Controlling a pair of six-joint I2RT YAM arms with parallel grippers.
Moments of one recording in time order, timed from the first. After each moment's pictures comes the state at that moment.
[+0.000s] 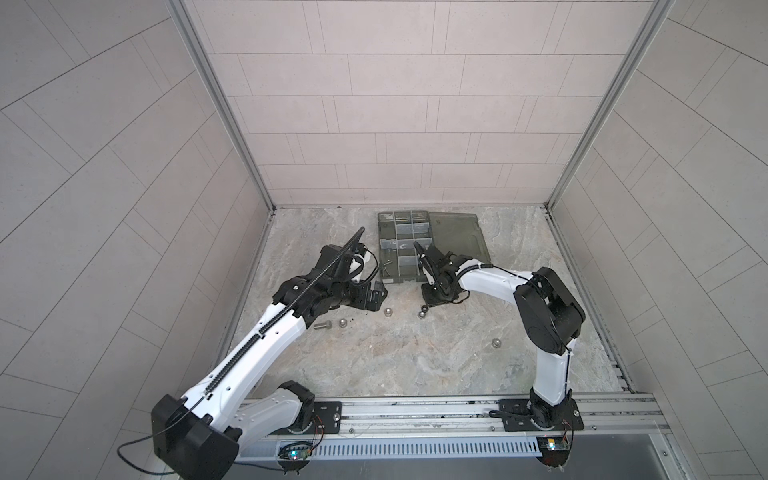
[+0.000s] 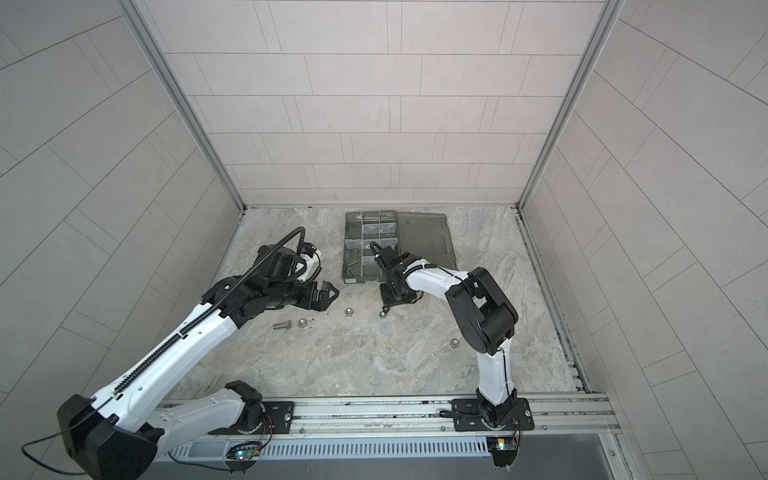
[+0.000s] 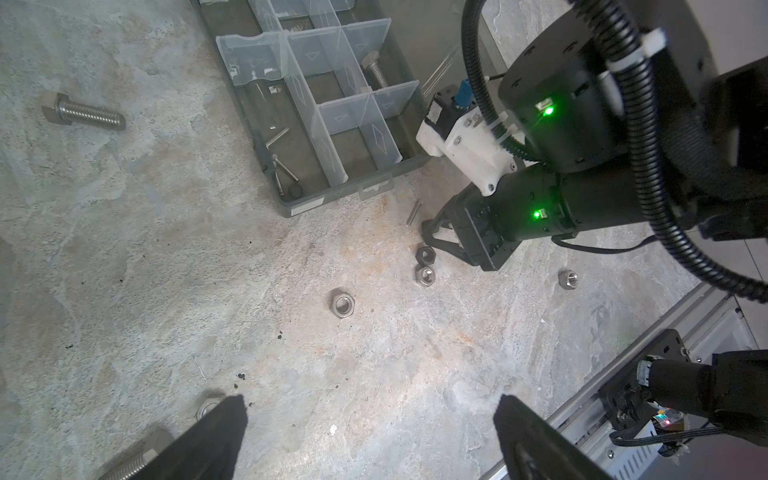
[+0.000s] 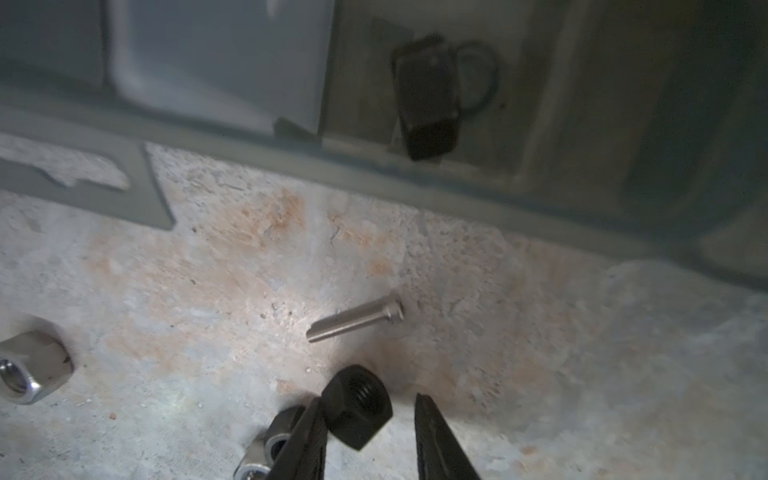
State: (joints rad) left arm -0.49 1.09 1.02 -0.79 0.21 -0.26; right arm 0.61 1.93 1.29 -0.67 -0.04 0.42
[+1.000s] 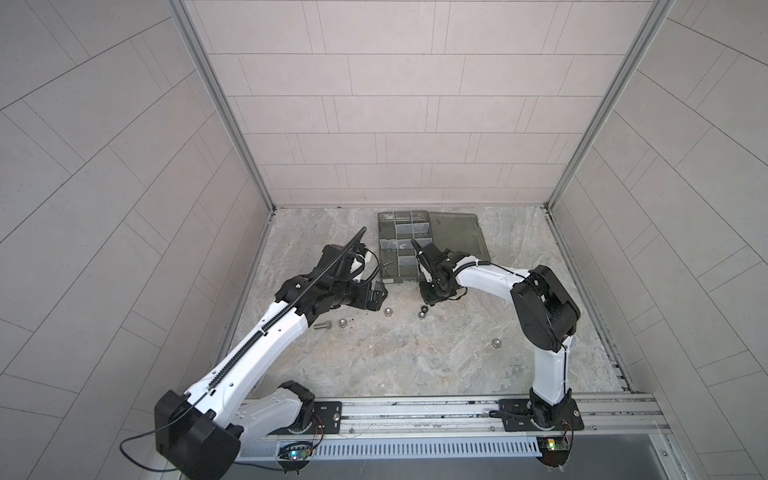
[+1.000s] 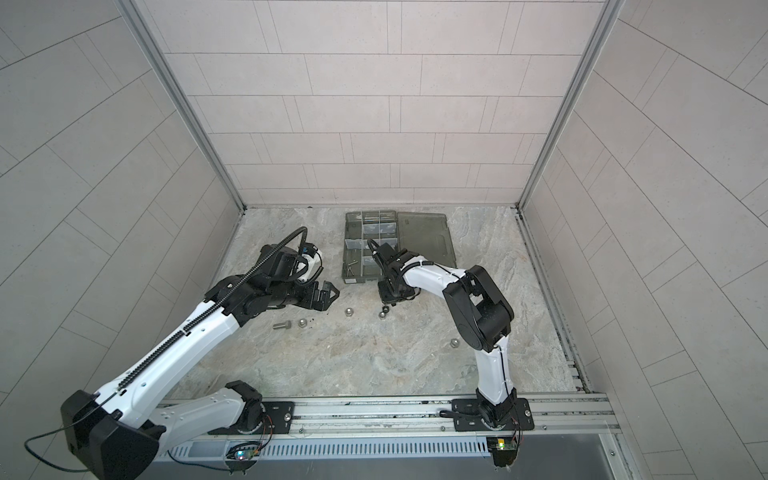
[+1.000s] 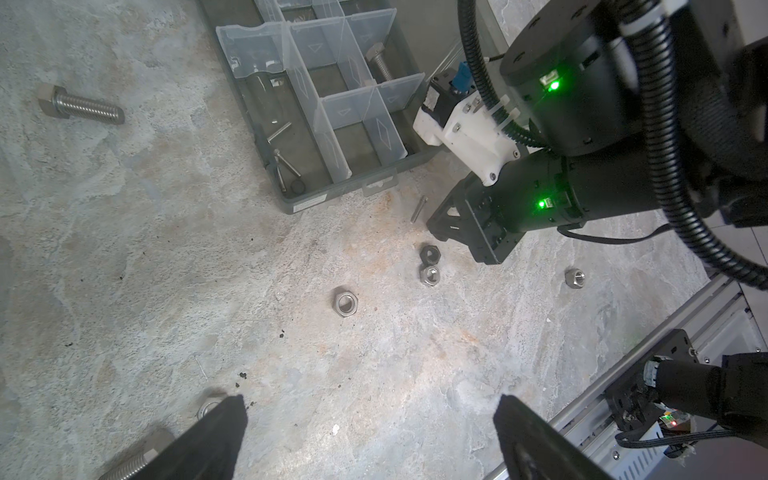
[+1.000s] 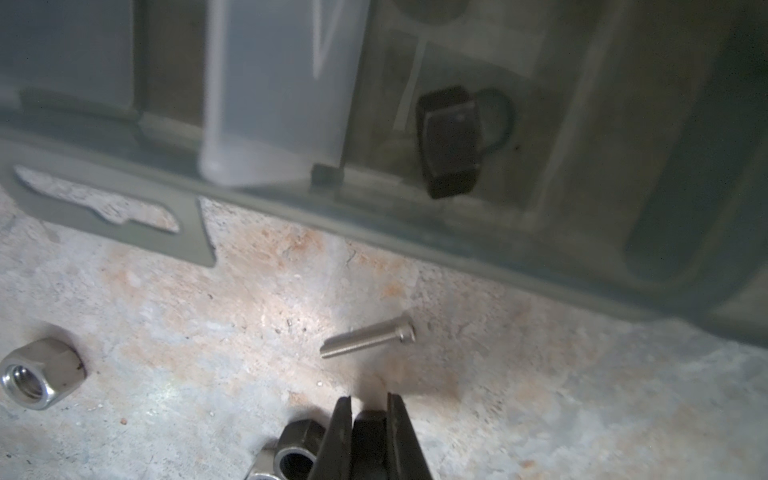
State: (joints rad) left arm -0.49 1.11 1.02 -0.78 0.20 -0.26; right arm 0.61 1.95 1.36 -0.72 -0.03 0.38
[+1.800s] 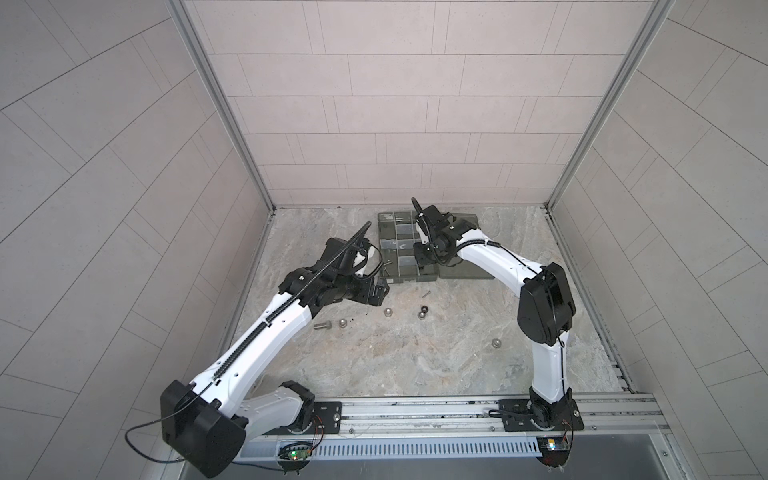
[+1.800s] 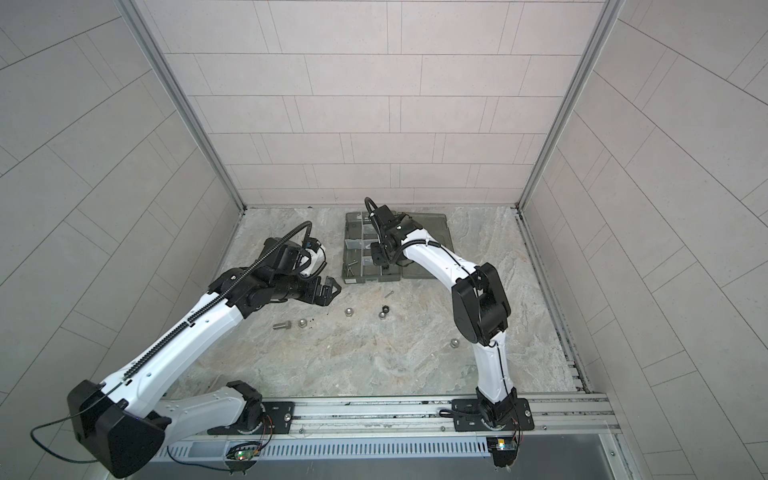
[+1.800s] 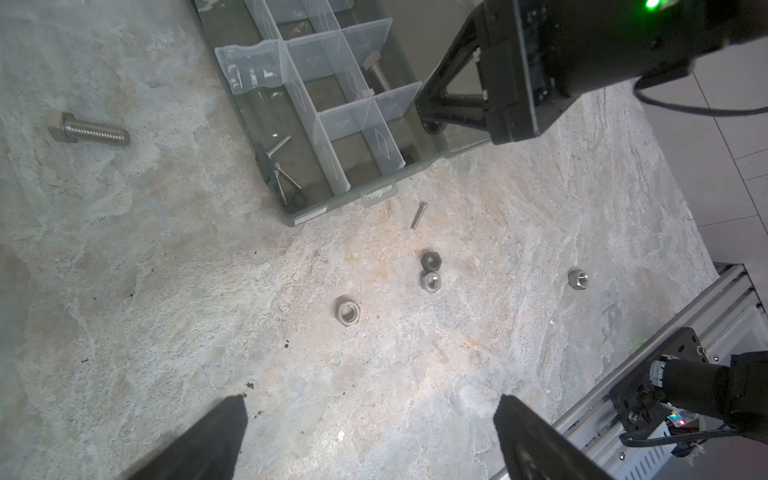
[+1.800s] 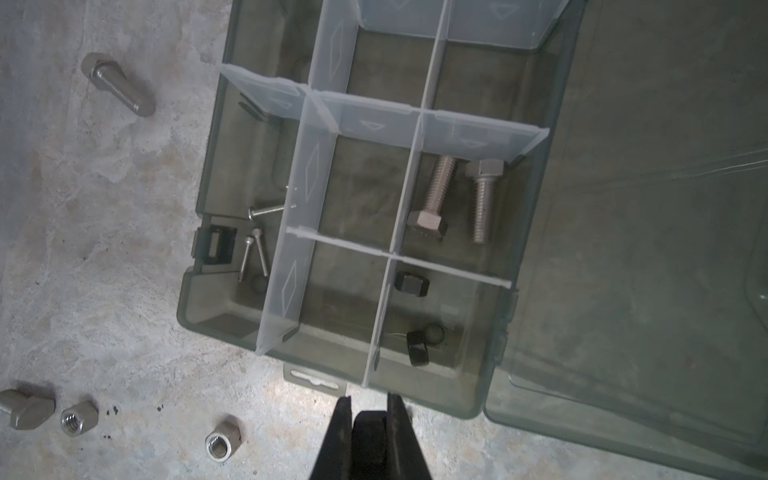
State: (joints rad) left arm -0.49 1.18 1.11 -0.82 0.19 -0.22; right arm 0.55 2.03 1.79 -0.85 0.01 0.36
